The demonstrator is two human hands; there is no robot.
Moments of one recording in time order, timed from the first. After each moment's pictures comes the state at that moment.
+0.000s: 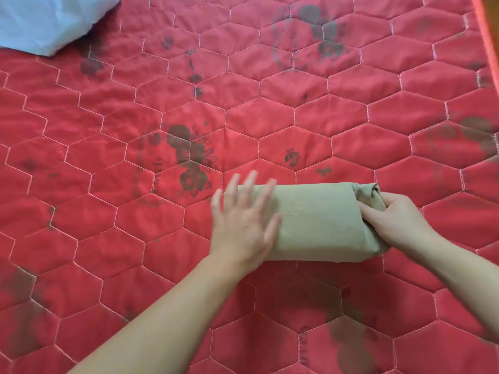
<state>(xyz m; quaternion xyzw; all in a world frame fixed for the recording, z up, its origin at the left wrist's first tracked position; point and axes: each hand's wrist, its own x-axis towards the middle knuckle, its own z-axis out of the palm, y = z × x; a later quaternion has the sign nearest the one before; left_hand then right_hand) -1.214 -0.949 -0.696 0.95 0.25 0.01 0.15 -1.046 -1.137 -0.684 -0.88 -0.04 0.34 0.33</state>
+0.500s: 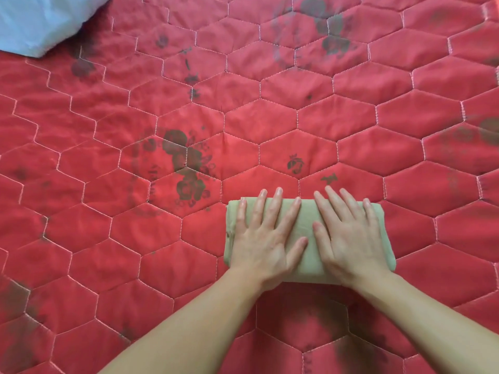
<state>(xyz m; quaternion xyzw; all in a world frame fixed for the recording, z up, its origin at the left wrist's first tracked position) -1.197 -0.966 -0.735 0.98 0.16 -0.09 0.10 -1.092 -1.102 -0.729 -0.92 -0.35 0.14 0.07</state>
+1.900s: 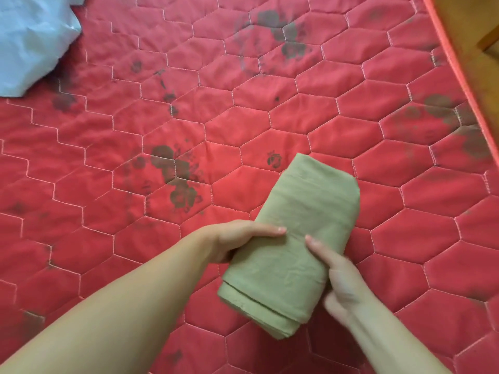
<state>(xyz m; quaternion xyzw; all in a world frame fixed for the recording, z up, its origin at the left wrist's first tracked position) -1.185 -0.916 -0.665 0.47 0.35 -0.48 0.65 -1.171 -1.109 -0.669 -0.47 0.35 0.42 0.69</state>
